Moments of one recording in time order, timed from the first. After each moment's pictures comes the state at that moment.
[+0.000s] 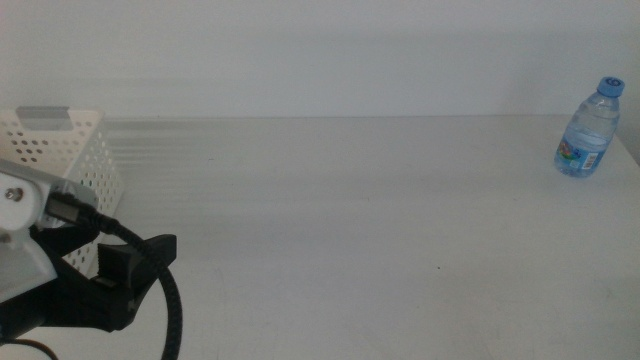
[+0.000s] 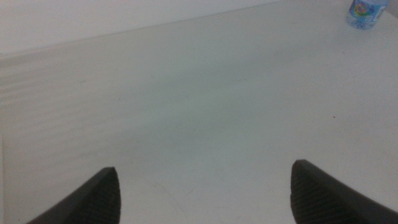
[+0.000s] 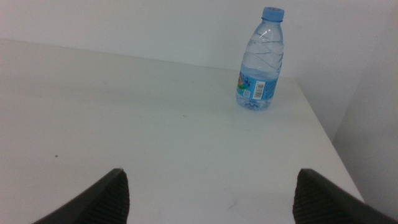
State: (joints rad) left arm -0.44 0.68 -0.52 -0.10 0.34 0.01; right arm 0.00 -0.01 0.03 0.04 0.23 -0.14
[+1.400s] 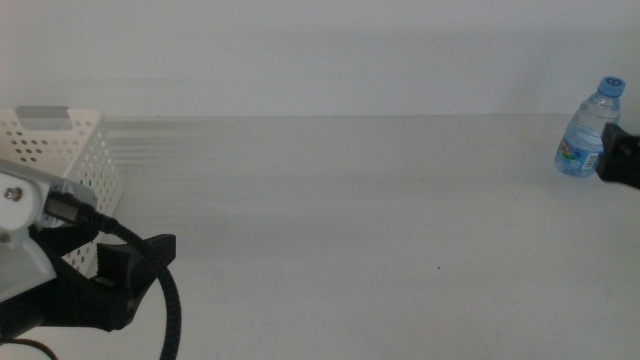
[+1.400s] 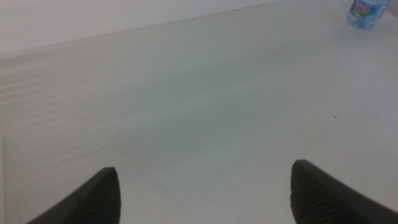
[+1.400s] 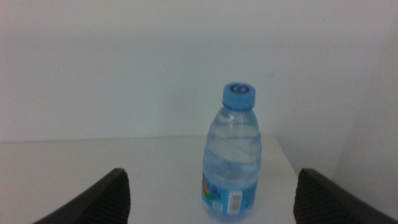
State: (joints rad) left arm -0.44 0.68 -0.52 -0.10 0.34 0.01; right arm 0.00 1.38 -0.51 0.23 -0.64 -0.19
